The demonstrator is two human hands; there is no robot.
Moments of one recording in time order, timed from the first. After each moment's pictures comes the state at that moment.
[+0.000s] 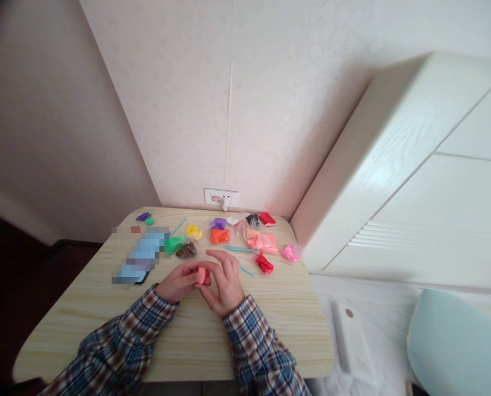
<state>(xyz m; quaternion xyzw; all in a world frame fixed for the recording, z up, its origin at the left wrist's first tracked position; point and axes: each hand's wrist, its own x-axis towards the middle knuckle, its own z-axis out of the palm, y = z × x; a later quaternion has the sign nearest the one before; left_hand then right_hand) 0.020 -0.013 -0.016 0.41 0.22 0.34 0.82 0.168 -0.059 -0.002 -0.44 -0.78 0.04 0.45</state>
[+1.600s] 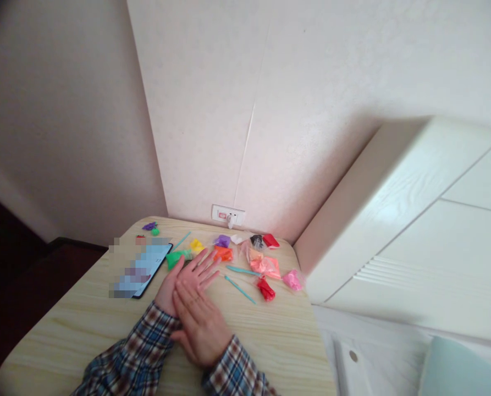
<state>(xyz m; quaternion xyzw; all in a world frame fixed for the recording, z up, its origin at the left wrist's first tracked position) 0.028 0.000 -0.001 0.14 0.09 0.47 0.87 0.146 -0.064 0.001 -0.33 -0.90 0.03 0.27</state>
